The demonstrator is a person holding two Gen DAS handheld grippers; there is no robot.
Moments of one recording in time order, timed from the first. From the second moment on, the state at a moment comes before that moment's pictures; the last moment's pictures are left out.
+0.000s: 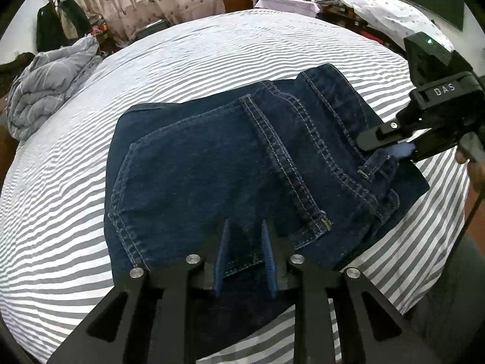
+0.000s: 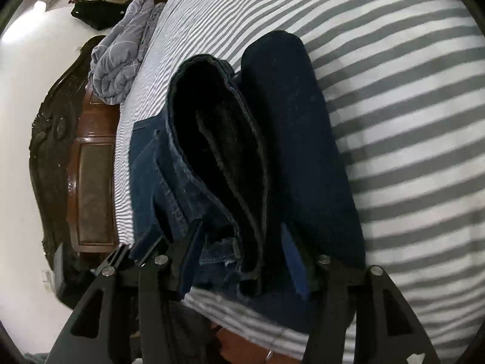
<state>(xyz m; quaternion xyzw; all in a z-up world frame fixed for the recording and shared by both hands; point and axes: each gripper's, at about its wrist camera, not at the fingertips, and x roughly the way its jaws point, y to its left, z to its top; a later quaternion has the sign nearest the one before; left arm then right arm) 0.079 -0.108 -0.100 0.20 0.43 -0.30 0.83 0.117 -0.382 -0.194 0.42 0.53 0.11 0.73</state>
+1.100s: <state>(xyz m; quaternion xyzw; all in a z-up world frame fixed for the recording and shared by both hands) 0.087 -0.101 -0.082 0.17 0.43 -0.32 0.83 0.144 -0.368 -0.145 0.20 0.54 0.01 0.82</state>
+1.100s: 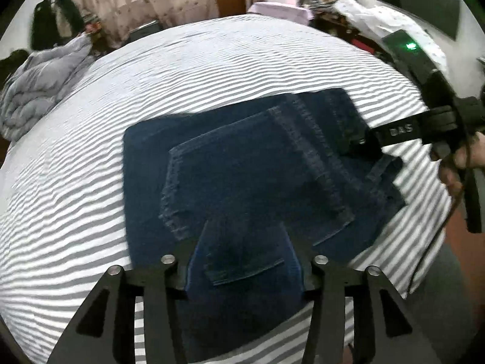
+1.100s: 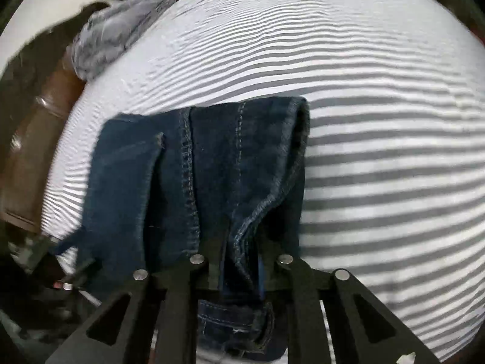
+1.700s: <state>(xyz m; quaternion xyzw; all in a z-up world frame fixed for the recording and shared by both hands) 0.133 -0.026 -0.062 0.05 0.45 -0.28 0.84 0.100 -0.429 -0.123 0.30 0.49 0.05 0.82</state>
